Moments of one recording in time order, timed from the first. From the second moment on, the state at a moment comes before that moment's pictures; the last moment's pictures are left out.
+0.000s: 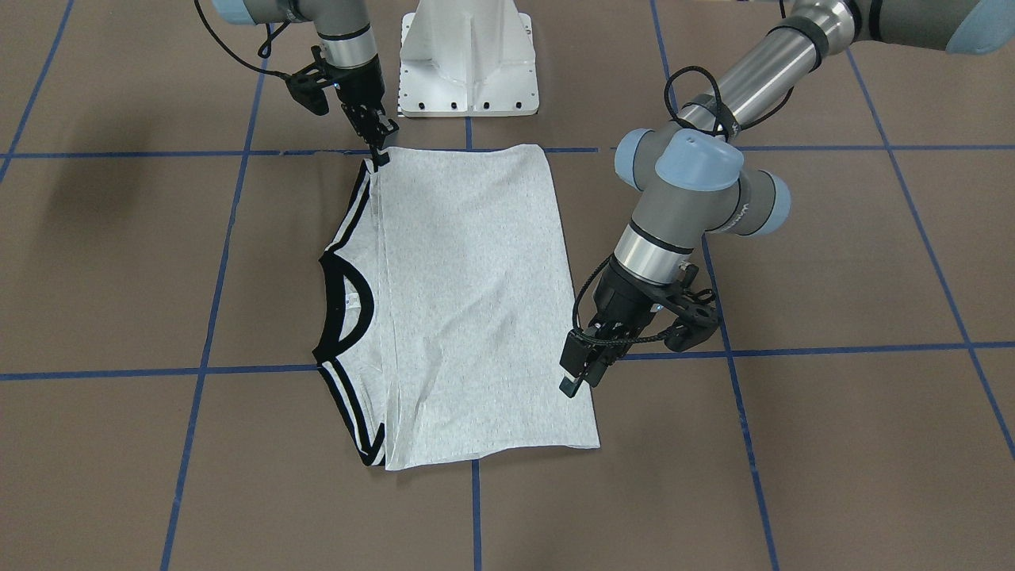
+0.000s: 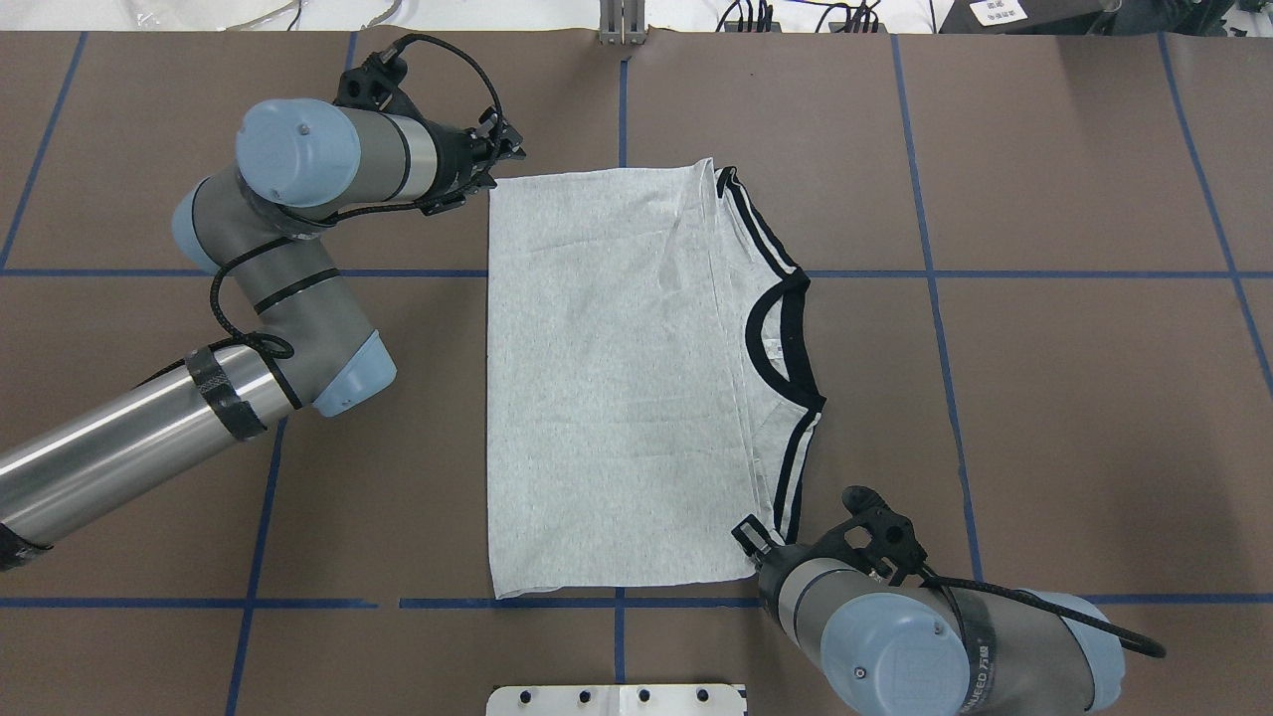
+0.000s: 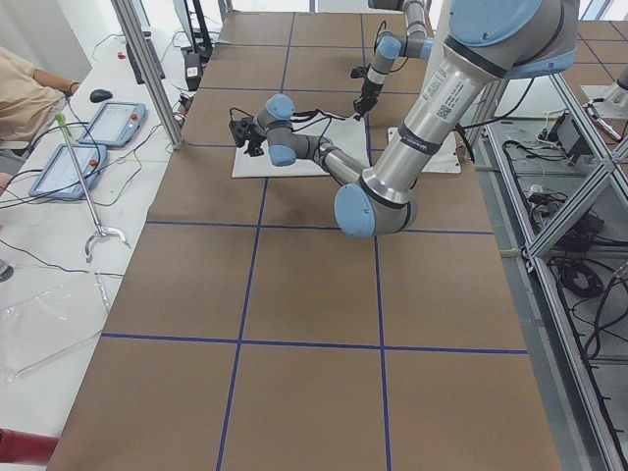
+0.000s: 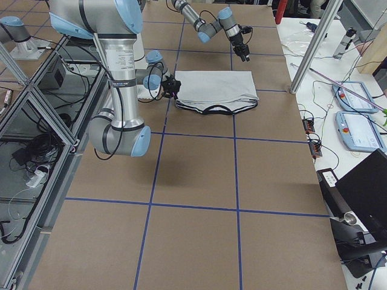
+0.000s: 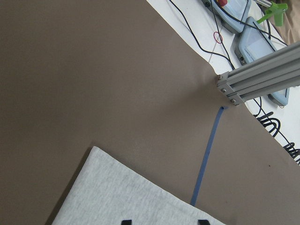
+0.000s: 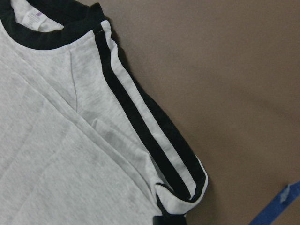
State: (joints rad) left arm -0.74 -2.25 -1.32 -2.41 -1.70 -1.79; right arm 0.09 -1.32 2.04 -1.43 1.35 2.37
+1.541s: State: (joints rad) left arm -0.48 -1.87 -1.80 -2.38 -1.69 -2.10; right arm 0.09 -1.33 2.09 -1.43 1.35 2.38
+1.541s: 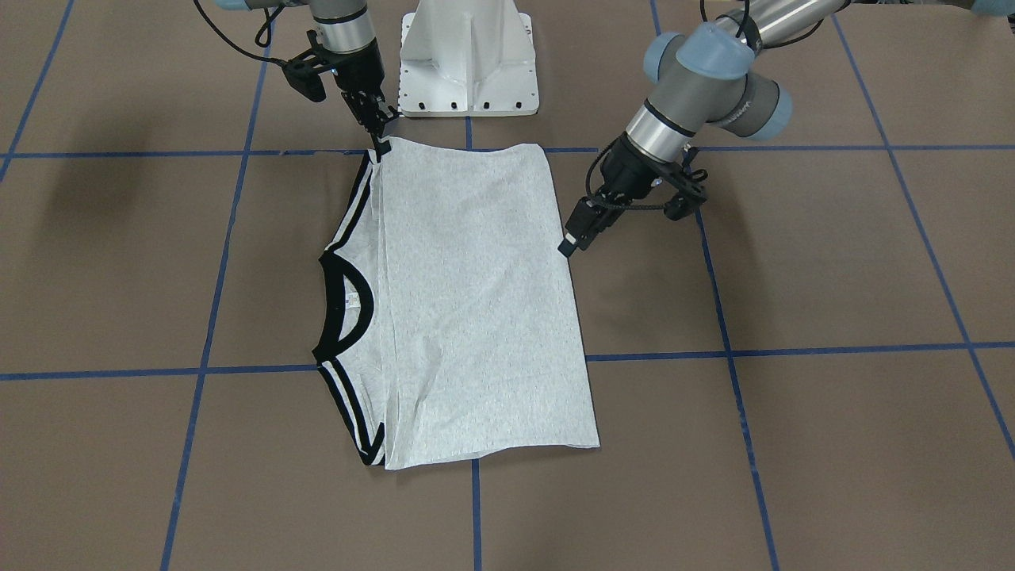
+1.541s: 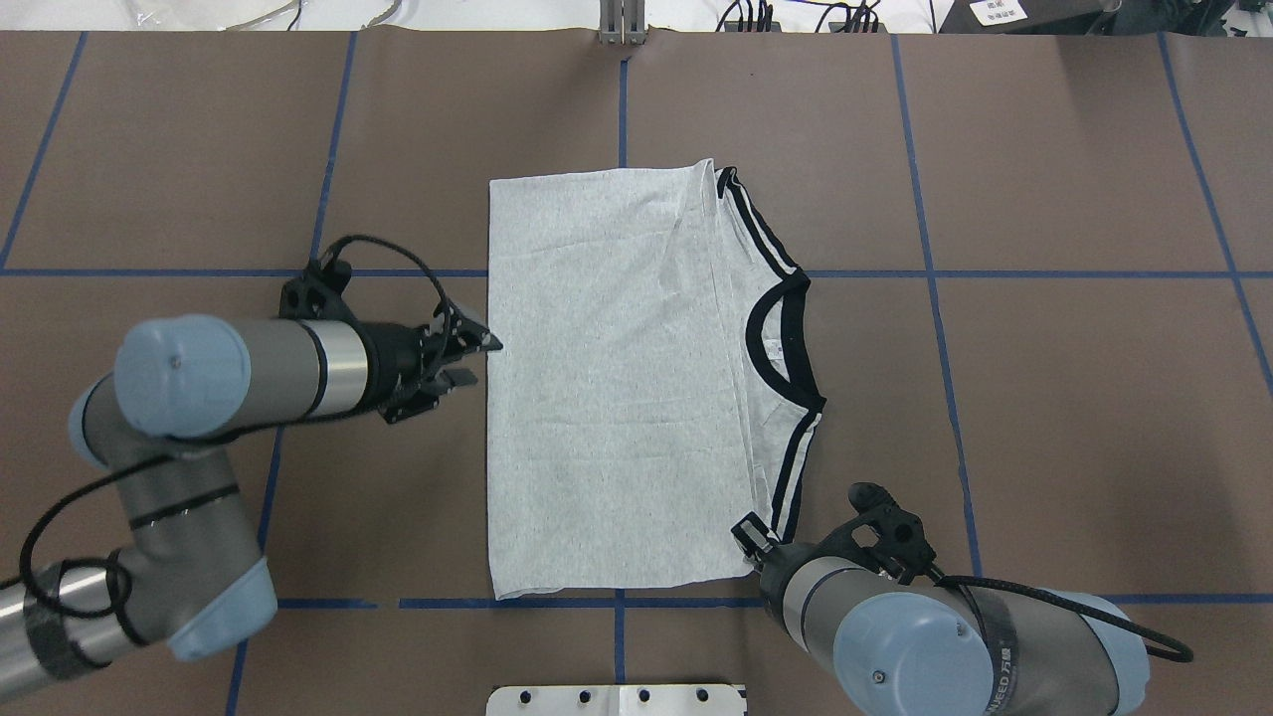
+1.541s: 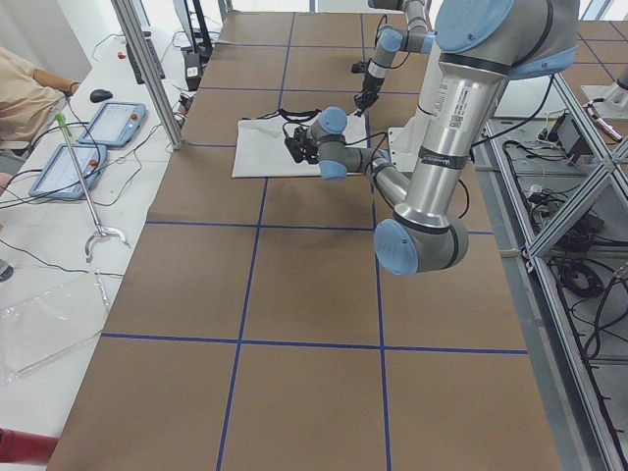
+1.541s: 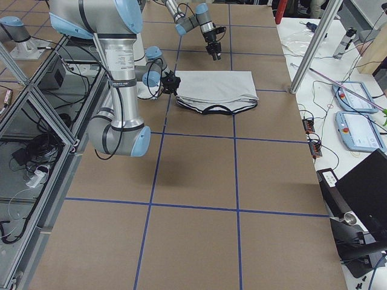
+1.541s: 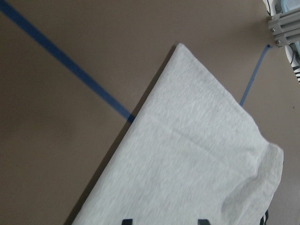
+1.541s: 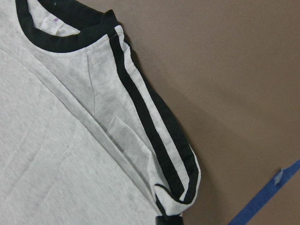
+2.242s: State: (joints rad) left arm -0.14 -1.77 -1.91 -2.26 -1.49 -2.29; right arm 0.09 -1.33 2.09 -1.43 1.36 2.38
